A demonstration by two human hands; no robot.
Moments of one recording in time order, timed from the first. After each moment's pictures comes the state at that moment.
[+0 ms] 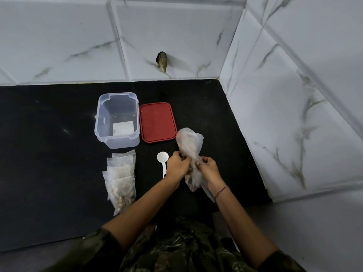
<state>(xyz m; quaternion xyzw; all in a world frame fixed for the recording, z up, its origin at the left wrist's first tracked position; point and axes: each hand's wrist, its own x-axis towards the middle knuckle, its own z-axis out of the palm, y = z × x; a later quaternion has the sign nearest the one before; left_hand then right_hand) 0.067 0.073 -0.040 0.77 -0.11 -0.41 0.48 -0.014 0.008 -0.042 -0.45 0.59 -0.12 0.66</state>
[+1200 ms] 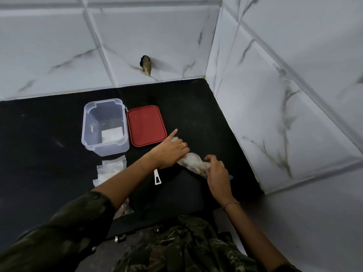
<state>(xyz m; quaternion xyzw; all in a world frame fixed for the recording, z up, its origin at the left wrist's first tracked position) 0.122 0.040 -0.029 0.60 -0.79 -0.01 -0.11 -0.084 0.004 -0.063 -0.85 0.43 -0.18 0.24</state>
